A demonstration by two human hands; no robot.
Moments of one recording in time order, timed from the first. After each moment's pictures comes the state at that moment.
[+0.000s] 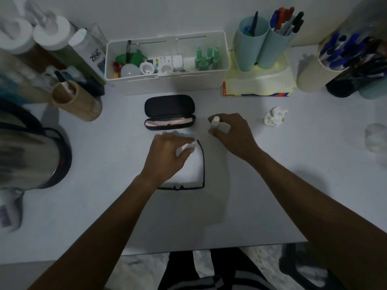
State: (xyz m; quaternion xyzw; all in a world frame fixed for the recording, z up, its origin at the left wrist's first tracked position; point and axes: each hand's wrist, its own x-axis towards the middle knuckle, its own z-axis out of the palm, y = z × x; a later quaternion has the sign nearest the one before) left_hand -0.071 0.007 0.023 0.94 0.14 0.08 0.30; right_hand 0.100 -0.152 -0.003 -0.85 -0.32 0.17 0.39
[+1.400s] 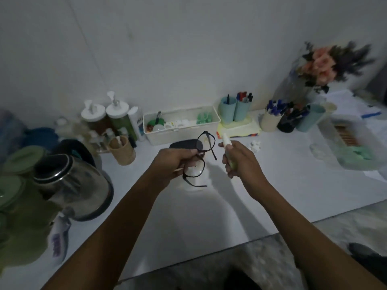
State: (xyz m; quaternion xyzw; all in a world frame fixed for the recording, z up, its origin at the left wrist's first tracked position) left_hand -0.167 0.019 0.202 0.62 0.28 -0.02 0.73; right_hand -0.093 -0.172 0.185 -0.71 -0.13 0.19 0.66
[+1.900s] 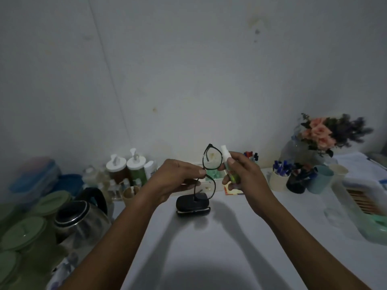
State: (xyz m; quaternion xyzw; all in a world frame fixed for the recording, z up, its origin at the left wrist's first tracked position) left_hand -0.144 0.012 0.323 0.70 0.22 0.05 0.68; right_hand -0.051 -0.168 0.298 -0.64 -0.25 0.16 0.70
